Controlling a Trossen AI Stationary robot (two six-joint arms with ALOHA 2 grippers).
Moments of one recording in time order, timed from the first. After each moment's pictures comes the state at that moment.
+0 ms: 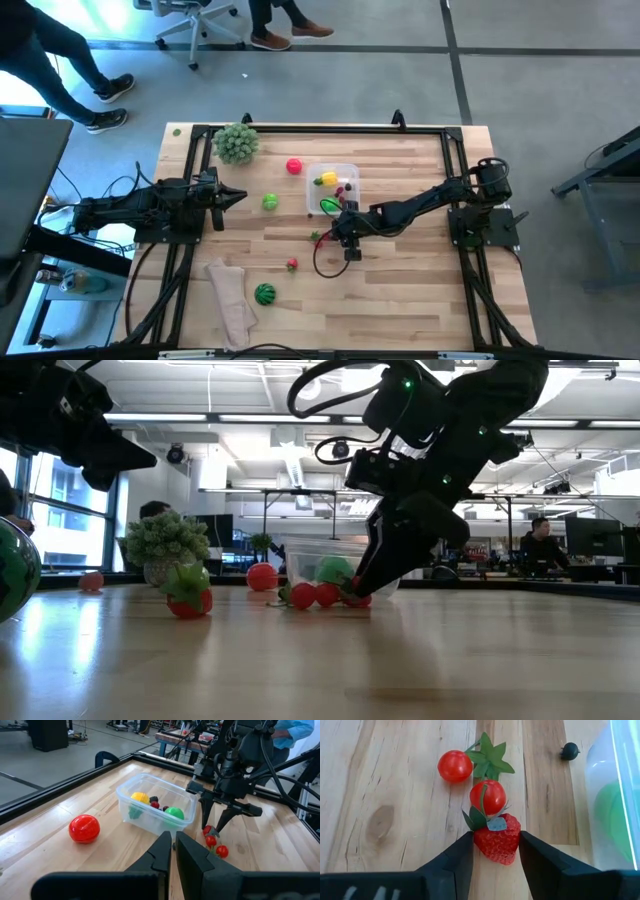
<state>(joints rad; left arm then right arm) 0.17 0.02 0.17 -0.37 -0.19 -0.24 0.12 1.83 0.92 0.00 0.10 0.00</state>
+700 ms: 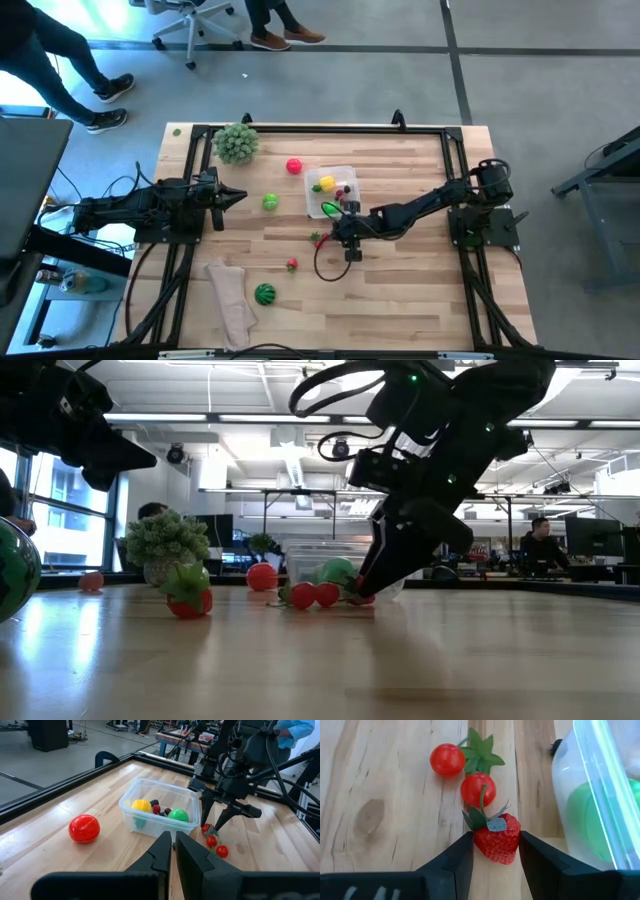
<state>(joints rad) 0.17 0.02 0.17 -0.37 -0.19 -0.24 0.15 1.82 0.92 -0.02 0.19 0.00</state>
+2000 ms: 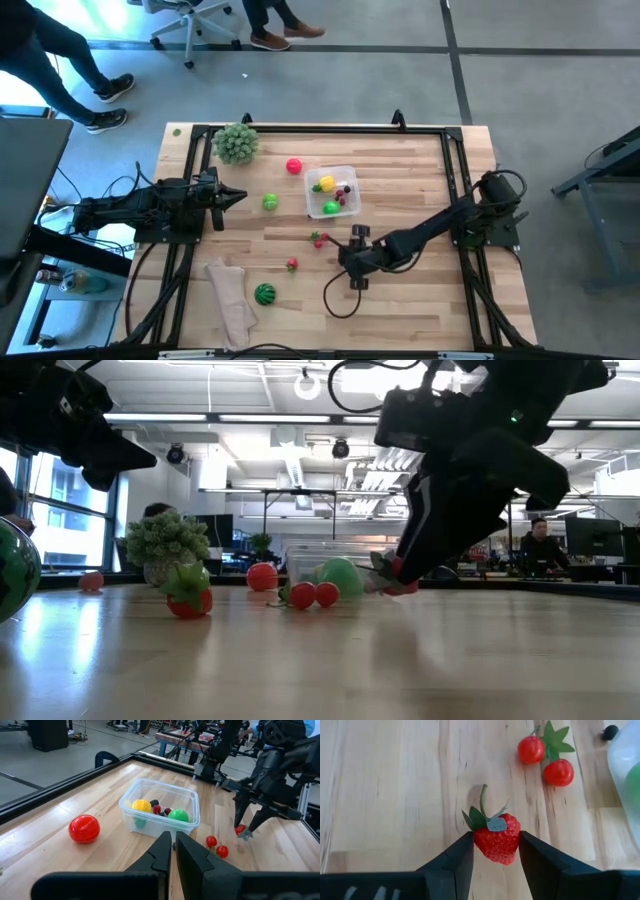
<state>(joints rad) 0.17 0.02 0.17 -0.37 -0.19 -0.24 0.40 1.82 1.04 -0.27 0.34 0.32</state>
